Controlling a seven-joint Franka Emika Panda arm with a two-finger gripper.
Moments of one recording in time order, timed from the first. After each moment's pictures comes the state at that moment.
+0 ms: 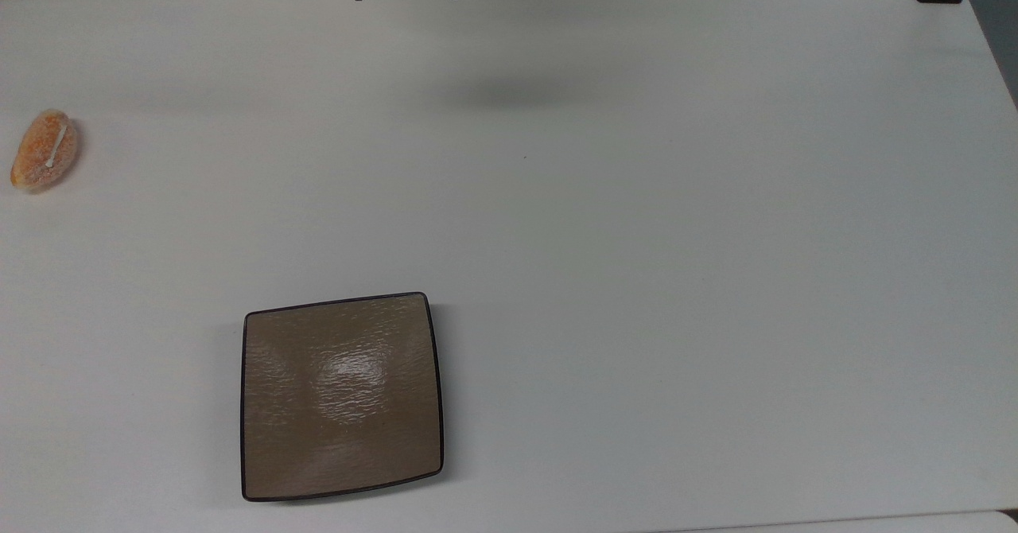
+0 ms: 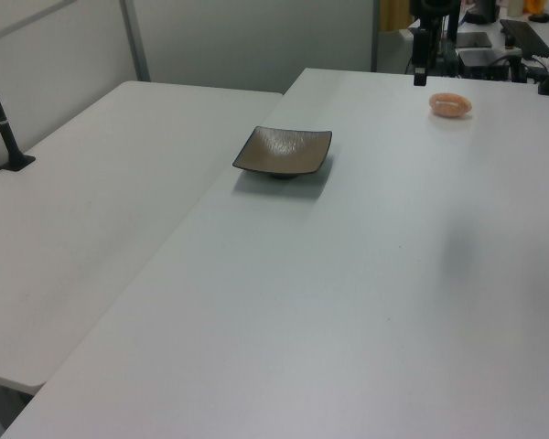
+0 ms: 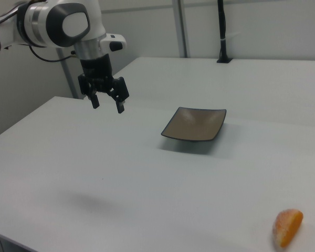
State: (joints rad) arm 0.03 0.00 0.03 -1.64 0.01 1.64 -0.03
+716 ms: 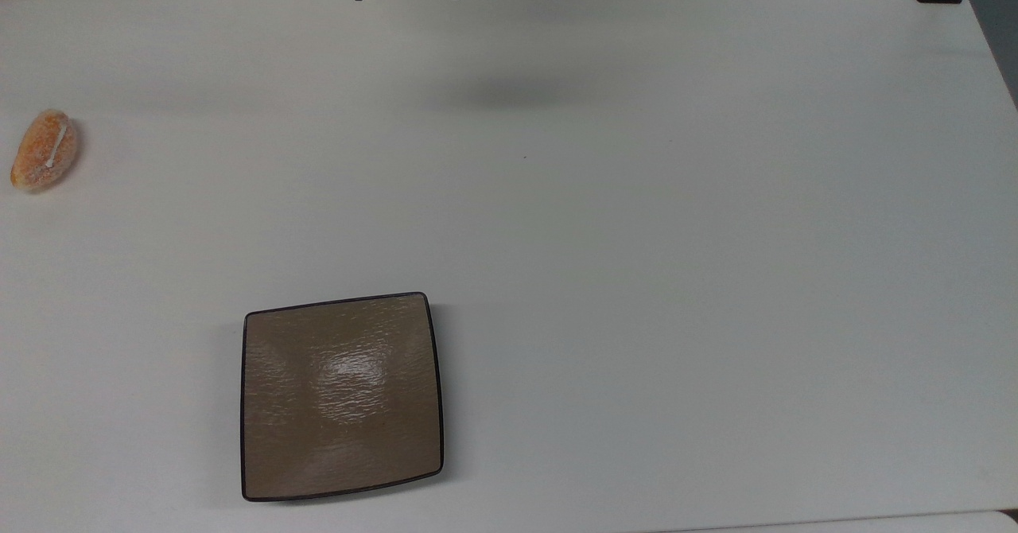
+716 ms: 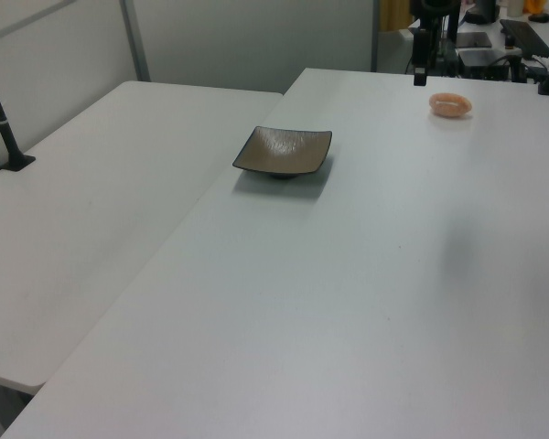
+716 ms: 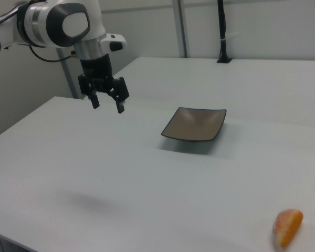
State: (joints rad) arm 0.03 0.00 0.03 -1.64 0.01 1.64 -0.03
